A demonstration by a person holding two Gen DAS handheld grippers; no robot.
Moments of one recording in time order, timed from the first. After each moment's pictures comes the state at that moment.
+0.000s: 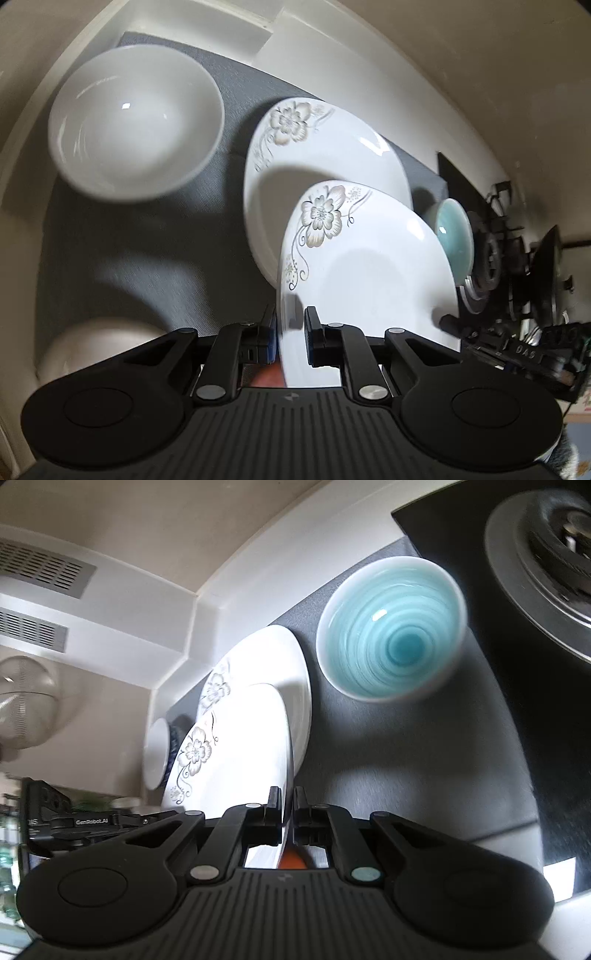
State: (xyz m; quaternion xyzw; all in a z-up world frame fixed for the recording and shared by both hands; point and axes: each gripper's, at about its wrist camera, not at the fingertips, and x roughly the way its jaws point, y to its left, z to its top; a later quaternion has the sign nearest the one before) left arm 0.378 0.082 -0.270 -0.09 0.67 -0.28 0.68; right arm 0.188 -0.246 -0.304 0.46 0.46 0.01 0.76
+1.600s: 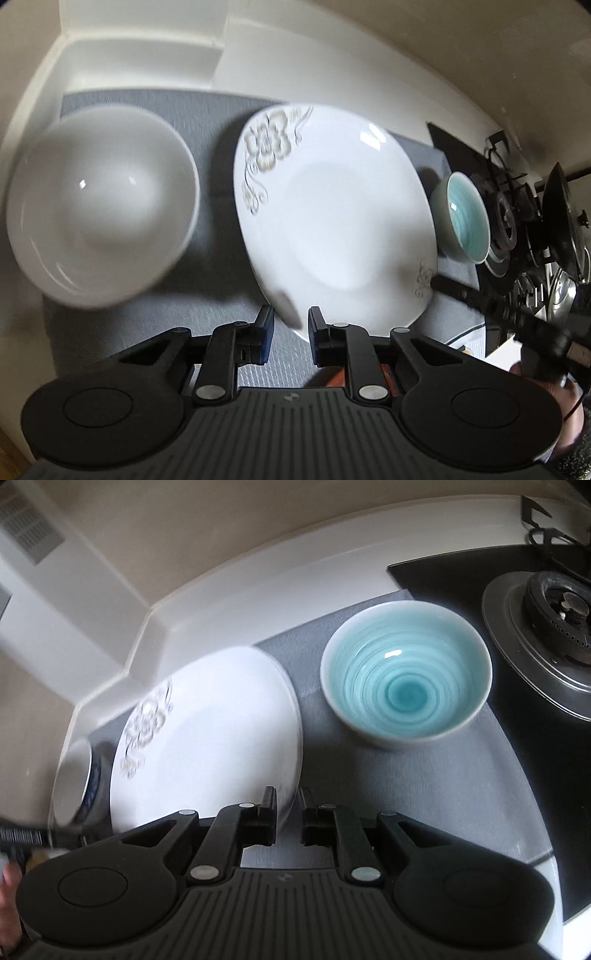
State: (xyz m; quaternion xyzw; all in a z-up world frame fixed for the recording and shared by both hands) left arm 0.404 0.074 -0.278 0.00 0.63 -0.35 0.69; right arm 0.214 -0.180 -0.304 0.31 0.44 -0.12 0.83
